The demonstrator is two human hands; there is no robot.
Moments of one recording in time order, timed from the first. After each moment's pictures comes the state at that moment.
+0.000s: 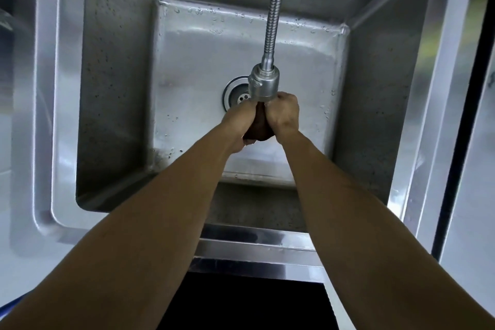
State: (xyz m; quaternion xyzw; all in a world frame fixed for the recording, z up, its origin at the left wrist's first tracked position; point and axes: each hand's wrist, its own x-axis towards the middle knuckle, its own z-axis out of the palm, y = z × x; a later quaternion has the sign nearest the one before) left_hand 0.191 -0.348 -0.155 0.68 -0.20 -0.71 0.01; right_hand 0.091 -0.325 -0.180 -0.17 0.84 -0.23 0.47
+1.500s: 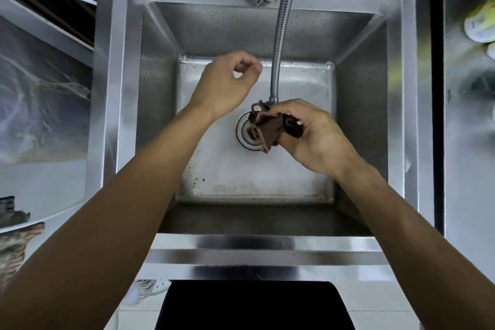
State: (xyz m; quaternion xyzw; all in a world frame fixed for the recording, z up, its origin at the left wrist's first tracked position) left_hand 0.228 -0.448 -0.031 0.52 -0.67 -0.51 0.14; right_hand 0.072 -0.299 -0.027 -0.55 0.67 -0.31 0.40
